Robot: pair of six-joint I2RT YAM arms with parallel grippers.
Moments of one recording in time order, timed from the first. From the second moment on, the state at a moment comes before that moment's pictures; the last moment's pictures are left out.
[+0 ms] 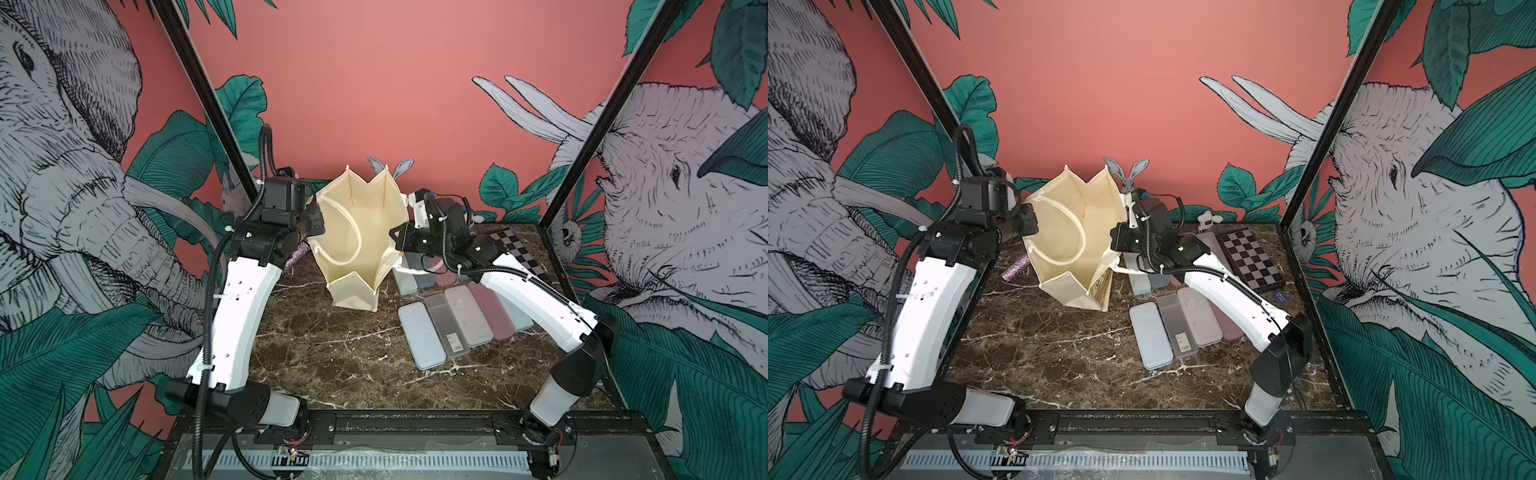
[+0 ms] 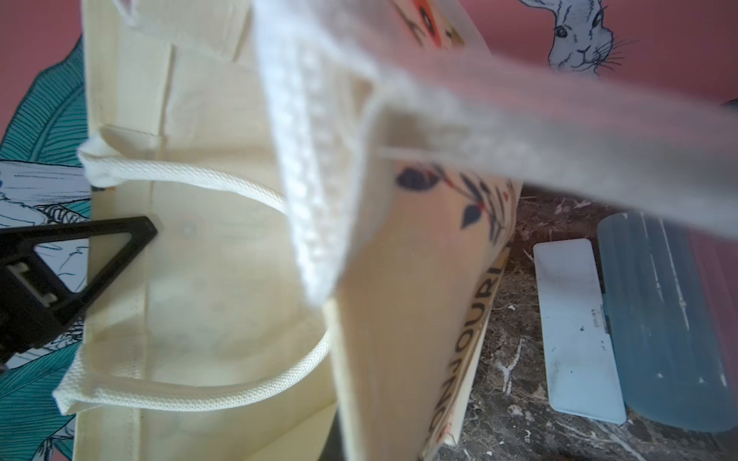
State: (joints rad) left arm -0.26 1.45 1.85 -1.02 -0.24 -0.29; right arm 0.74 1.74 1.85 -0.53 -0.09 0.58
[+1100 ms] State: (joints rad) left arm -0.14 1.78 2.06 -1.13 -0.08 -0.25; right arm 0.61 2.36 2.61 -0.87 -0.27 0.52
